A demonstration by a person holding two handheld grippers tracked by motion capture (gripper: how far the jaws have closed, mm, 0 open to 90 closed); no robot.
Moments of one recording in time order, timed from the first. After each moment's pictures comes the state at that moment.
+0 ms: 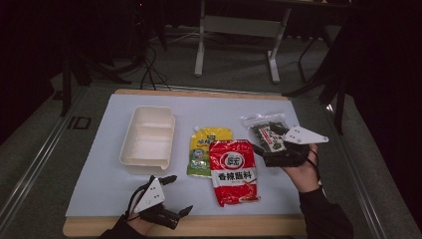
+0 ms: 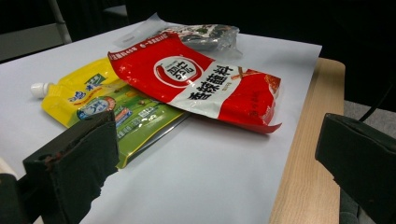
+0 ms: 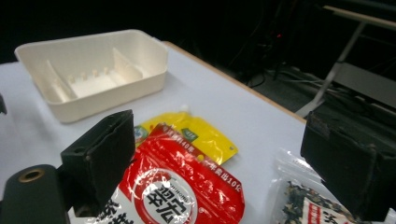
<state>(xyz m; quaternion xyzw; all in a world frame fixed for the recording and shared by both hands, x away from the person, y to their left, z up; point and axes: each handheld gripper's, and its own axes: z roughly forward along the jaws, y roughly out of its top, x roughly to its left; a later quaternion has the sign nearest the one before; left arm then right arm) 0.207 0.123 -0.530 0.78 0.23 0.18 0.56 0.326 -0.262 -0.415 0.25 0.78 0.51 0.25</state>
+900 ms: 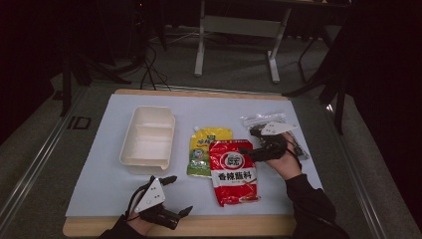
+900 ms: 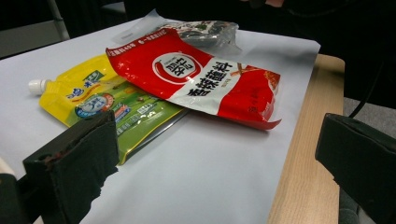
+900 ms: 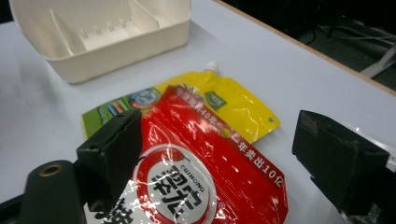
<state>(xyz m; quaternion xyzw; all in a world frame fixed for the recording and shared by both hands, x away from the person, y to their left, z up) 0.208 0.123 -0.531 0.78 0.23 0.17 0.56 0.380 -0.236 -0.463 0.24 0.84 0.47 0.15</state>
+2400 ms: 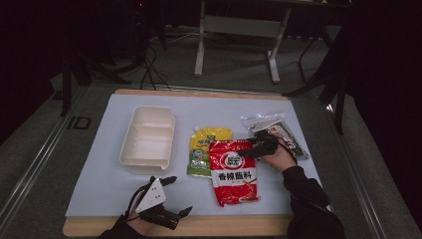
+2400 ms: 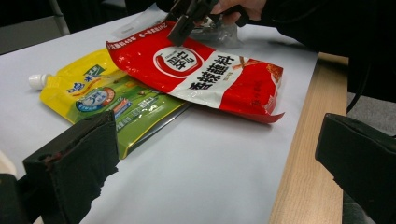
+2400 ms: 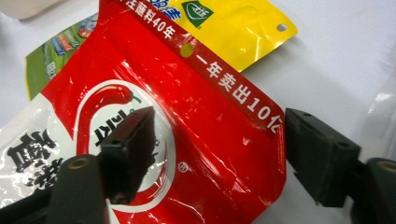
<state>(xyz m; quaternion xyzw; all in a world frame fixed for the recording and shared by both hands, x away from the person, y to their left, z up) 0.208 0.123 -0.533 0.79 0.23 0.18 0.55 0.433 -0.239 -0.519 0.29 0.88 0.37 0.04</state>
